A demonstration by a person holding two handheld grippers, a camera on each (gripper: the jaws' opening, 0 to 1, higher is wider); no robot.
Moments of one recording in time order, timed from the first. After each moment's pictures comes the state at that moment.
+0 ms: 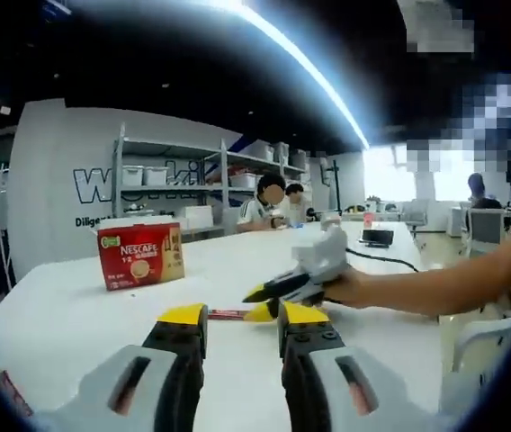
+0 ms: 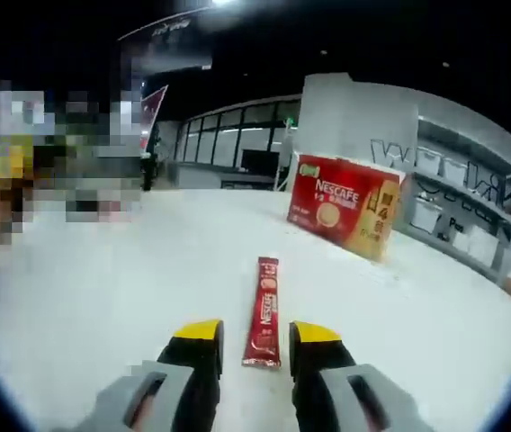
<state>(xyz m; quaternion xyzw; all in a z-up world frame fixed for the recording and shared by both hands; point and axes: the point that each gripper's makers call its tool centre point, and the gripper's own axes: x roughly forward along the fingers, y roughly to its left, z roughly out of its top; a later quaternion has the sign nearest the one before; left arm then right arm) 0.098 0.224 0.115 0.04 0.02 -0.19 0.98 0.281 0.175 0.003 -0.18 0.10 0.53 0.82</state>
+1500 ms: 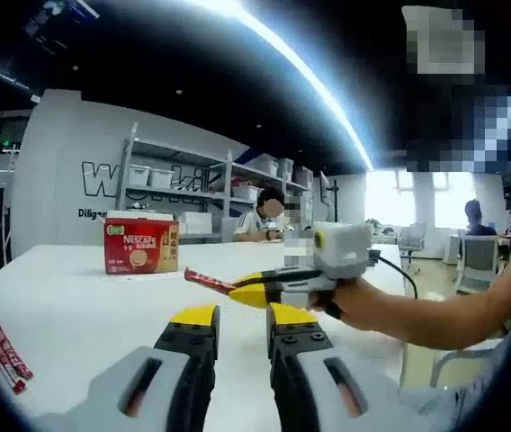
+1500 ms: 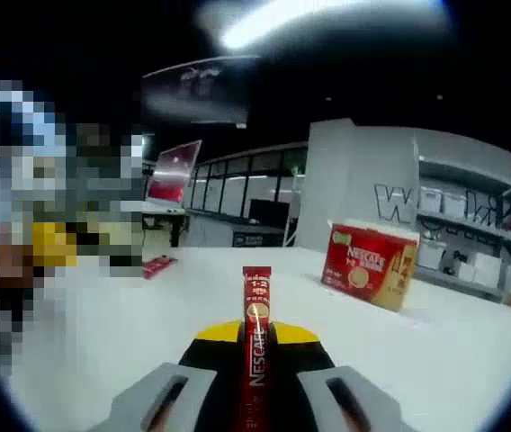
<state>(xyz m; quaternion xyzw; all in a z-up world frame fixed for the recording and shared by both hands) 0.047 0.226 0.108 -0.05 -0.01 -0.20 0.98 0.133 0.188 0.082 -0.11 -0.04 0.56 0.82</state>
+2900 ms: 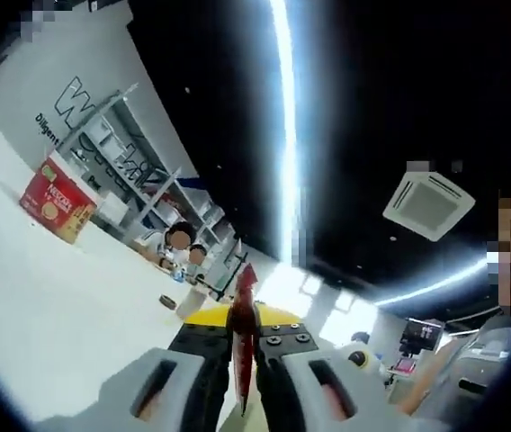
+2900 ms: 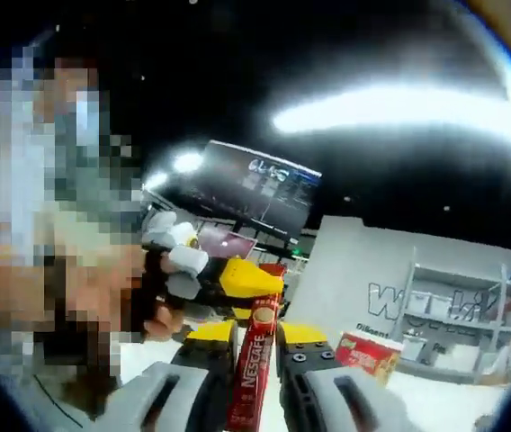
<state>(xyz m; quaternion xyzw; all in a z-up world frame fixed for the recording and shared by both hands) -0.027 0.192 0.196 -0.34 -0.05 -0.38 0.86 -0.055 0.165 0.169 -0.10 -0.20 0.56 0.80</state>
